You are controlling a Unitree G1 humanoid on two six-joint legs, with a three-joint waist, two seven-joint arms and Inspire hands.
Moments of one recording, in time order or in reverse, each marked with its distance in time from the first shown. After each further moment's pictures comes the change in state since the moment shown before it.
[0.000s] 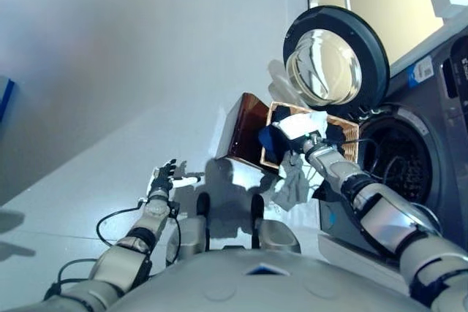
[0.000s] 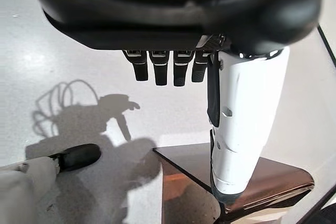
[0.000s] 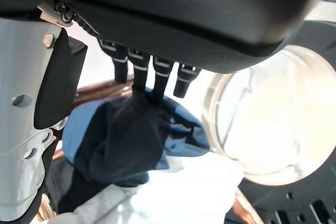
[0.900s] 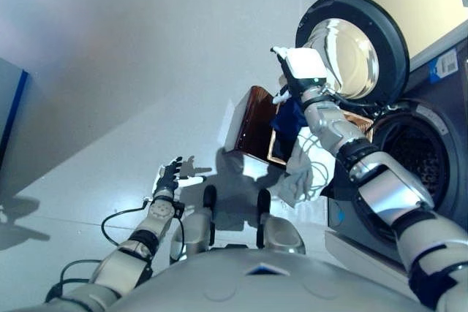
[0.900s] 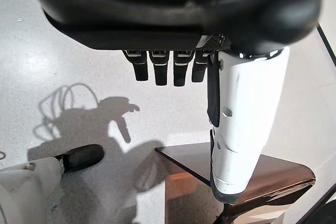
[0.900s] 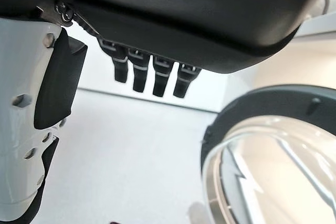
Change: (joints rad) left arm 0.026 -0.003 -0.068 -0.085 -0.015 0.002 0.024; right arm -0.183 -0.011 -0.164 -0.186 0.320 0.023 -0.126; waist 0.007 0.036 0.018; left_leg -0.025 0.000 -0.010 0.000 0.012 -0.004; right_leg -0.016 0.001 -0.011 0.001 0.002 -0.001
